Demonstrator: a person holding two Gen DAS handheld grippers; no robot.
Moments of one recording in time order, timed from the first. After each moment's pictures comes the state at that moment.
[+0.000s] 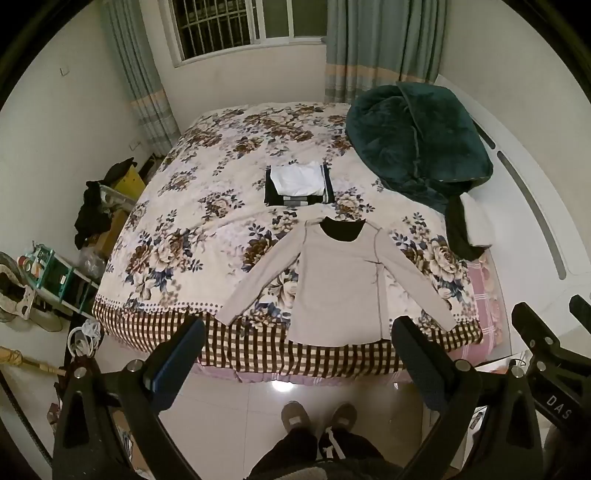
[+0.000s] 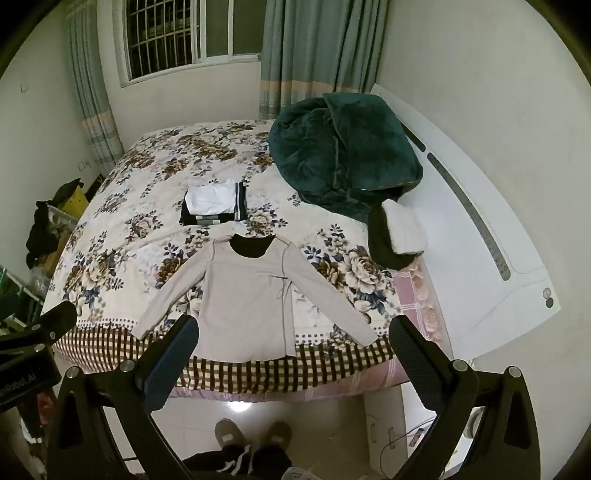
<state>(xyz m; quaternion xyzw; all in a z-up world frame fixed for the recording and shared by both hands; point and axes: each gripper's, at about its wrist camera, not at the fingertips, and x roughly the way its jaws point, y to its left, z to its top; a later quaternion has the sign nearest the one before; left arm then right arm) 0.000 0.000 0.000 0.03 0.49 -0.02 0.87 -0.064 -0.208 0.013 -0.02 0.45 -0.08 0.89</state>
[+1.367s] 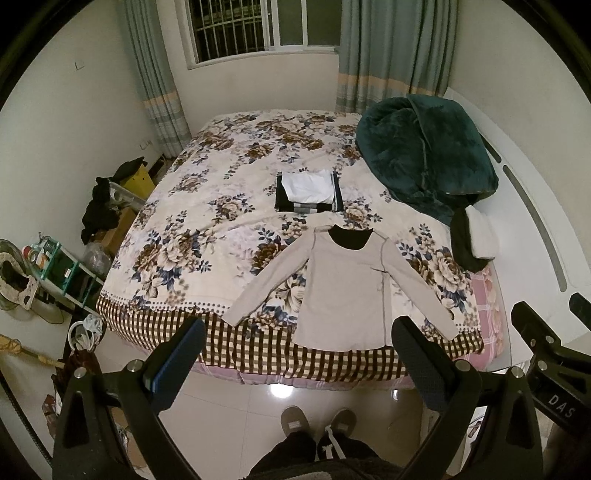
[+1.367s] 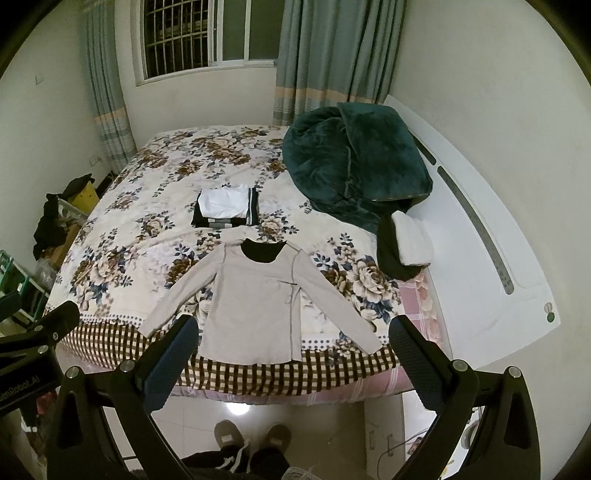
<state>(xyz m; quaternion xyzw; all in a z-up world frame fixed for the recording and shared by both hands) -0.004 0.023 0.015 0.02 0.48 -0.01 0.88 -0.065 -0.183 0.038 -0.02 0.44 -0.07 0.89</state>
